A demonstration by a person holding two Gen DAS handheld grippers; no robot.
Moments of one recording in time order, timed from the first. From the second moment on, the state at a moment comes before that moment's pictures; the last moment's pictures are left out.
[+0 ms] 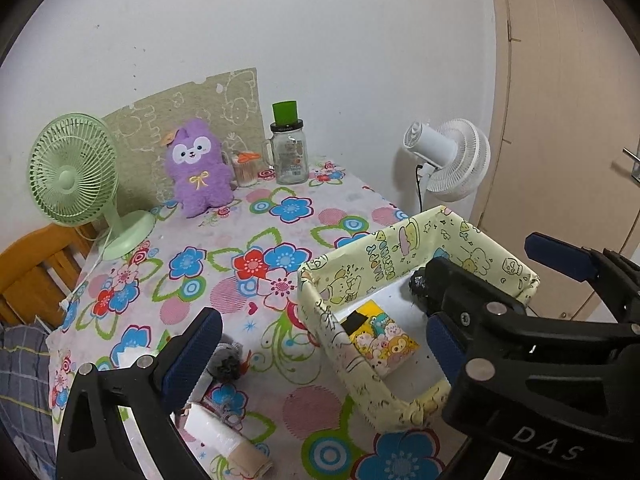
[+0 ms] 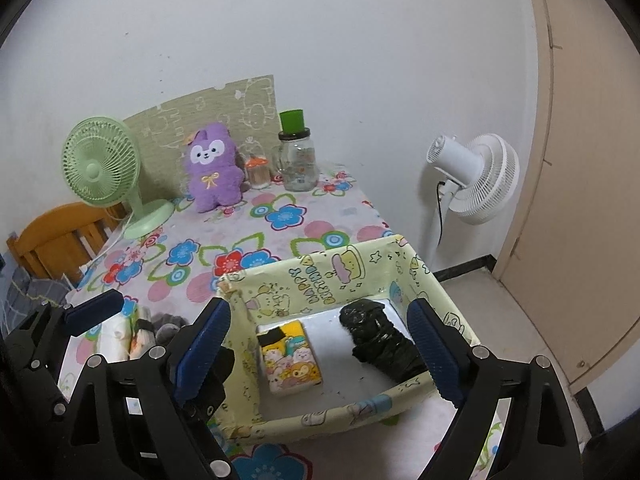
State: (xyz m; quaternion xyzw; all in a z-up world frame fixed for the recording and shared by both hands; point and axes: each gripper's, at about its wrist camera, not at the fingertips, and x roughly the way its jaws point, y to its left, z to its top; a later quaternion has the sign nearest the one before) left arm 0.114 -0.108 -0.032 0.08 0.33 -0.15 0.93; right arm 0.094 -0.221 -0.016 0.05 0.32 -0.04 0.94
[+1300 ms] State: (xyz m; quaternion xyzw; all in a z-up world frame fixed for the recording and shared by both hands) left arm 0.065 0.000 -0.007 0.04 0.29 -0.10 0.95; right arm 0.052 -0.111 0.016 0.00 0.28 0.02 0.96
